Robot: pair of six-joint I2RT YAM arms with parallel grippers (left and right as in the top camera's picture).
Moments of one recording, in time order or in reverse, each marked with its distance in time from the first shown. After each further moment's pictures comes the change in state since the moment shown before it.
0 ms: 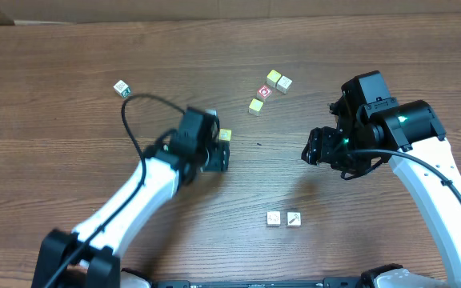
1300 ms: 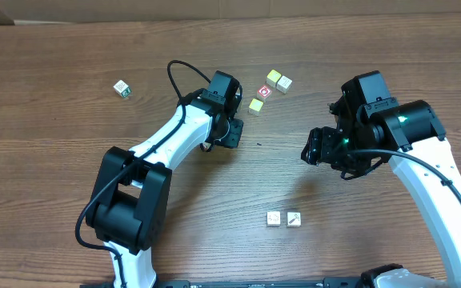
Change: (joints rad) left arm -0.012 0.456 0.409 -0.165 0.047 0.130; right arm 0.000 0.000 0.000 -0.001 -0.004 0.000
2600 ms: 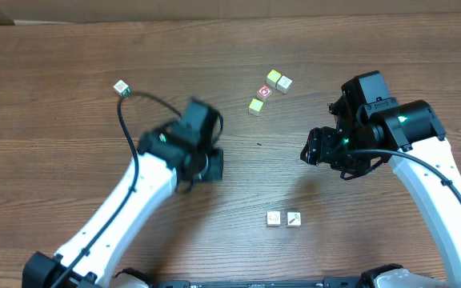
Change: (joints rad) left arm -0.058 -0.544 -0.278 -0.274 -0.006 -0.264; right arm 0.000 0.000 0.000 0.000 -0.008 0.000
